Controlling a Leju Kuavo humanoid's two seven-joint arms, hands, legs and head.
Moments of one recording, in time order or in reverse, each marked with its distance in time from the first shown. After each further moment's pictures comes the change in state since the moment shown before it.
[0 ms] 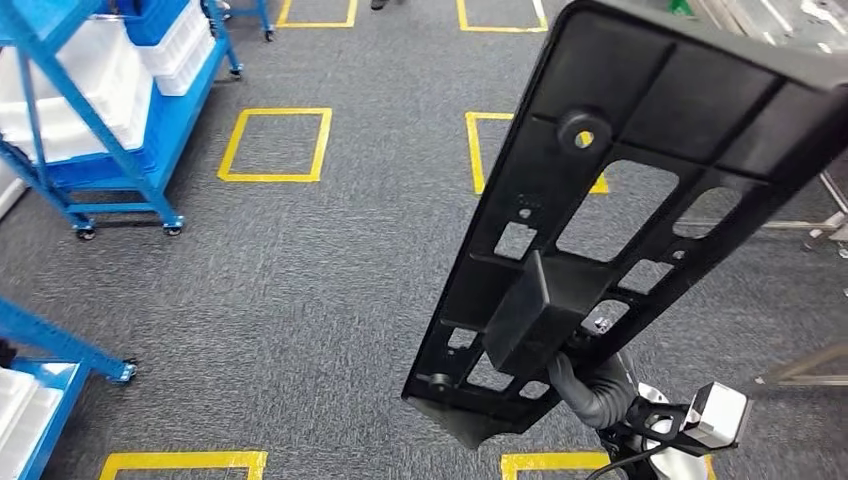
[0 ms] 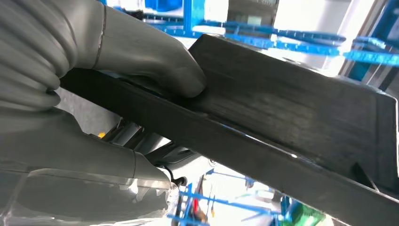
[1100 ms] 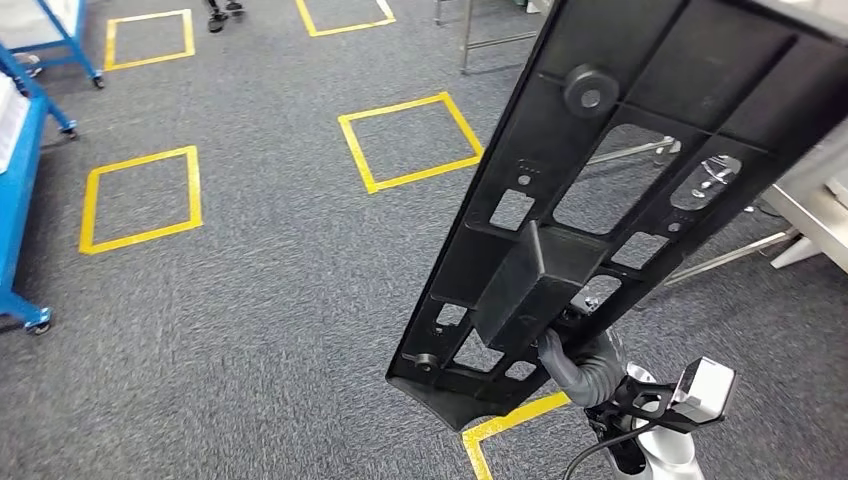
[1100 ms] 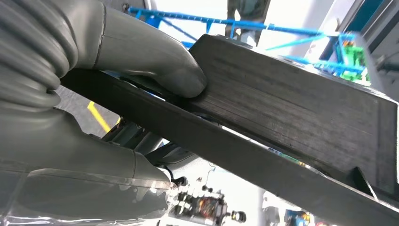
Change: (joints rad) left arm -0.005 0.004 0.000 0.000 0.001 0.008 0.026; right arm -0.061 0.050 0.000 0.019 -0.002 0.008 0.047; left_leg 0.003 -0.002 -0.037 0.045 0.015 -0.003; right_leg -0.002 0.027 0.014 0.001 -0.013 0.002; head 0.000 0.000
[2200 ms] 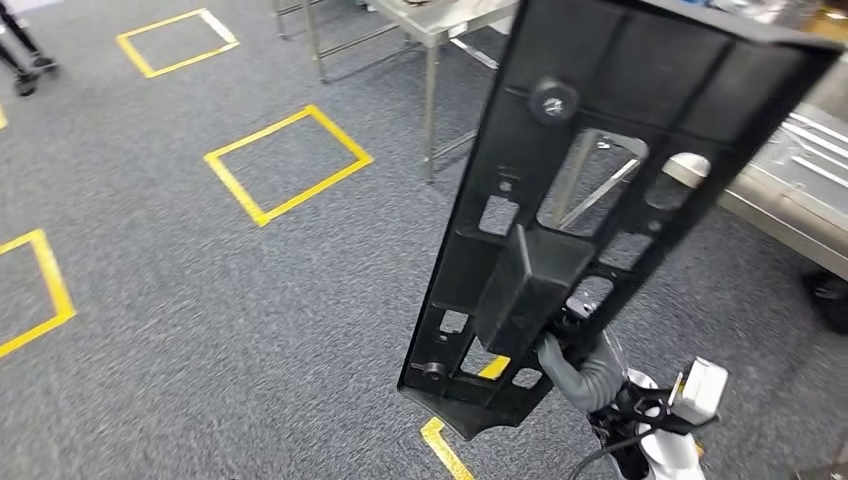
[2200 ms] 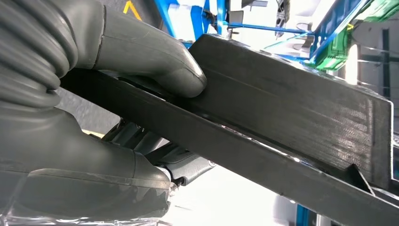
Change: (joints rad) left arm -0.010 -0.001 -0.001 0.000 0.000 -0.002 -0.001; right arm -0.012 -0.004 -0.015 0.021 -0.004 0.016 0.027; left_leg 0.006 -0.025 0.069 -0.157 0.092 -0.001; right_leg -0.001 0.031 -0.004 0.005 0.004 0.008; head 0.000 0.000
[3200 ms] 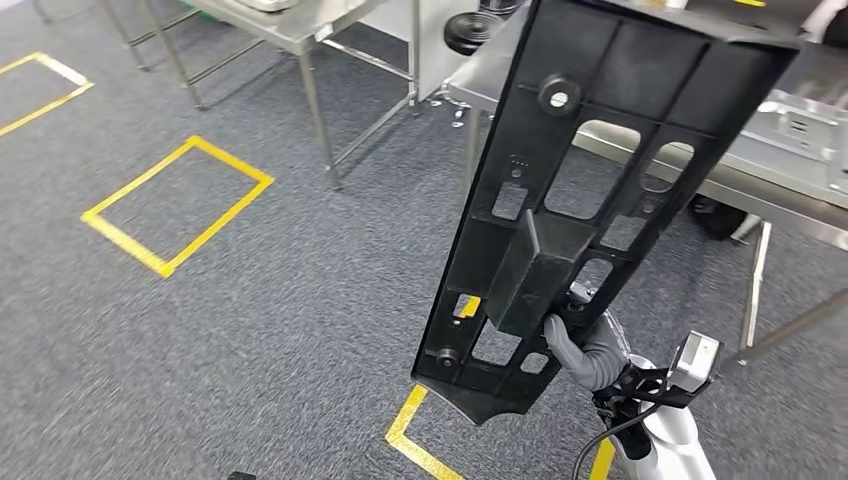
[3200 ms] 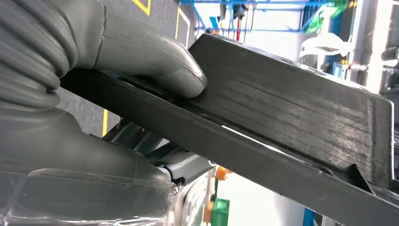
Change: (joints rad) left arm -0.011 -0.007 0.001 0.000 -0.014 0.002 0.002; right arm -0.037 -0.041 -0.017 0.119 -0.034 0.014 -0.026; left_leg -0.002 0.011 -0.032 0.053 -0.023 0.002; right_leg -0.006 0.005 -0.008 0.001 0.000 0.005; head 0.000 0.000
